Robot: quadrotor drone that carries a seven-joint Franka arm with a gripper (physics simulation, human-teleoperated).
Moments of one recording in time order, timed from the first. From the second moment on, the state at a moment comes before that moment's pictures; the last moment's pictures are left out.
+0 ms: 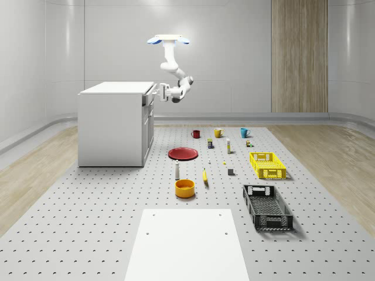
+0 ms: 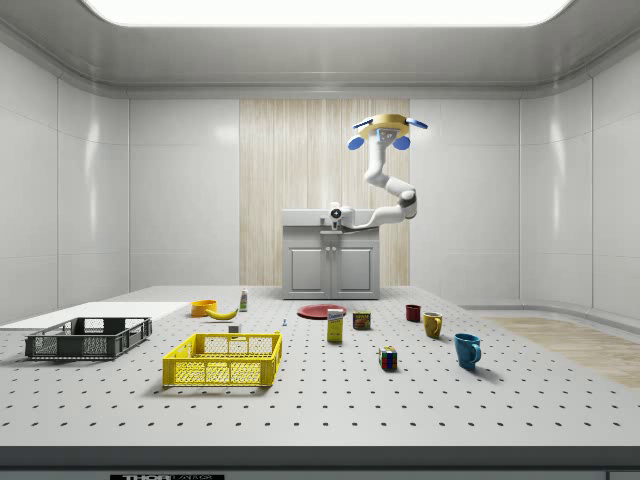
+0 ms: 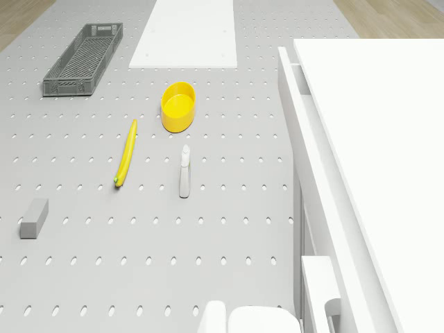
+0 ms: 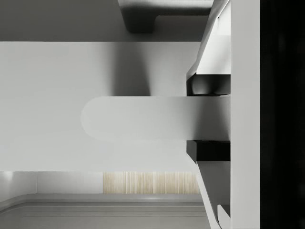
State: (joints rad) arm 0.69 -1.07 -0.65 -2.59 1.02 1.94 0.74
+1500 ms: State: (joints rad) arm 0.70 -1.10 -0.70 -2.58 0.97 1.92 0.76
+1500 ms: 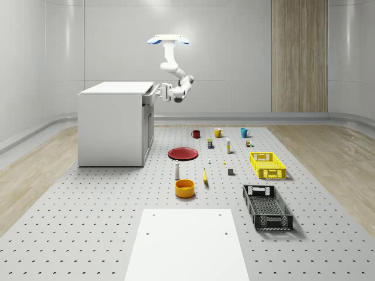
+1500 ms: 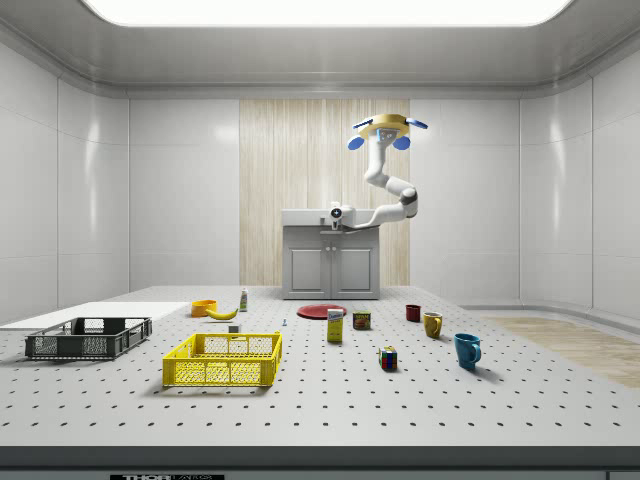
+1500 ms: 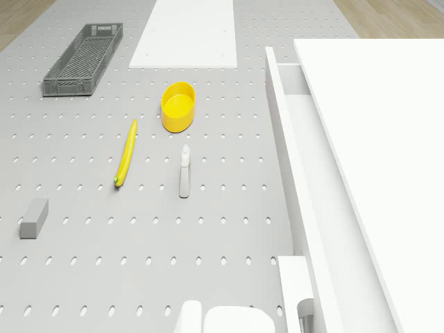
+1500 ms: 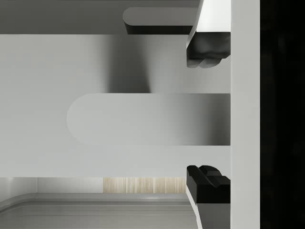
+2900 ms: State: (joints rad) arm 0.68 -1.12 -0.79 -2.53 0.87 1.83 0.80
